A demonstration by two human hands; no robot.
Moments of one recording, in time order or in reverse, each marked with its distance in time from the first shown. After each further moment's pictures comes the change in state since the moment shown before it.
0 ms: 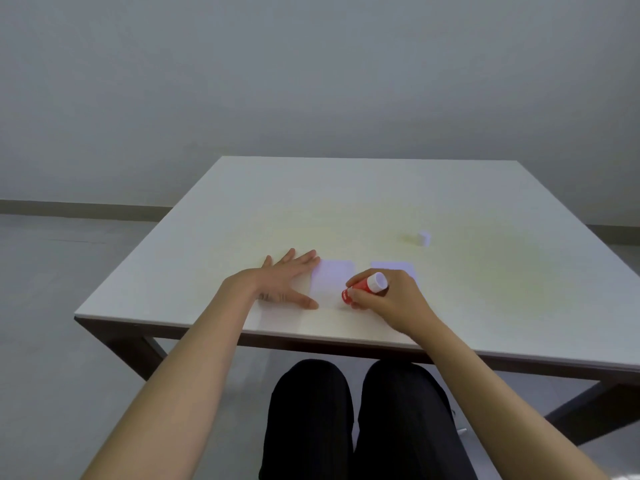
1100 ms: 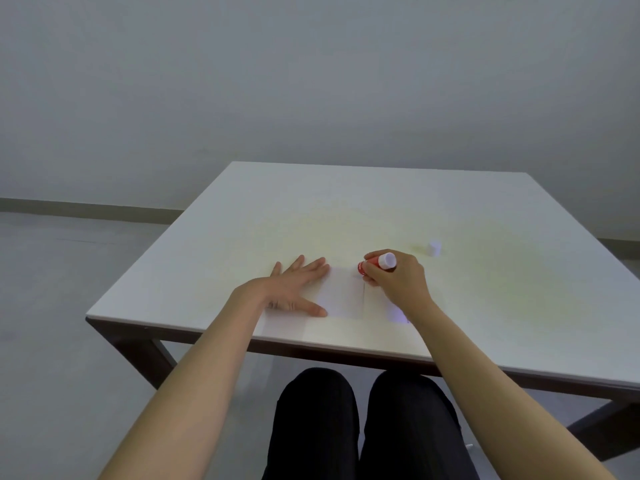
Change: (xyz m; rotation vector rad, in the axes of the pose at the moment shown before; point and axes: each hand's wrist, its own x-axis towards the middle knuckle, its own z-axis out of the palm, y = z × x) left_hand -0.001 0.000 0.005 -0.009 0.029 0.016; right_hand 0.042 -0.005 0.005 -0.045 0.242 0.109
